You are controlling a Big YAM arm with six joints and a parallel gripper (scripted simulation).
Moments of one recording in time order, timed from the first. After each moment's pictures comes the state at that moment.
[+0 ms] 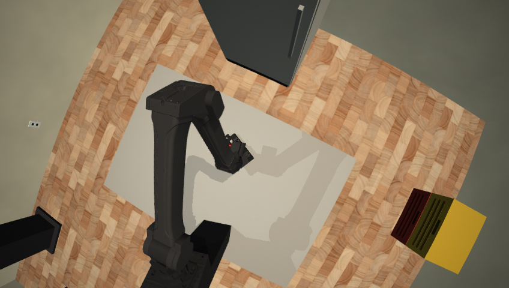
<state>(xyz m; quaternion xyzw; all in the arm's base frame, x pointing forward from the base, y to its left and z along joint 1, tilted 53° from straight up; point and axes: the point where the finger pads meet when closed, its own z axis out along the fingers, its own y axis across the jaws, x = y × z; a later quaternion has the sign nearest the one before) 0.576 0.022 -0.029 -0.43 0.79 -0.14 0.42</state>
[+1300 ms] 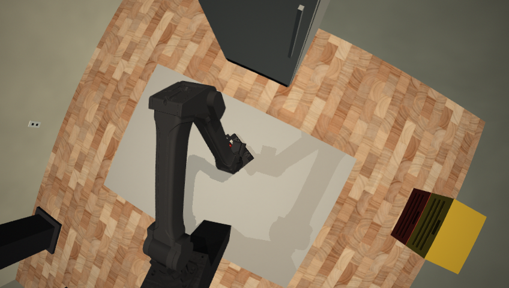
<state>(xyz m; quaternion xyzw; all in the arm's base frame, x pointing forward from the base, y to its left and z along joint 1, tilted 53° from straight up) 0.580 0.022 -0.033 -0.43 0.79 -0.14 0.42</state>
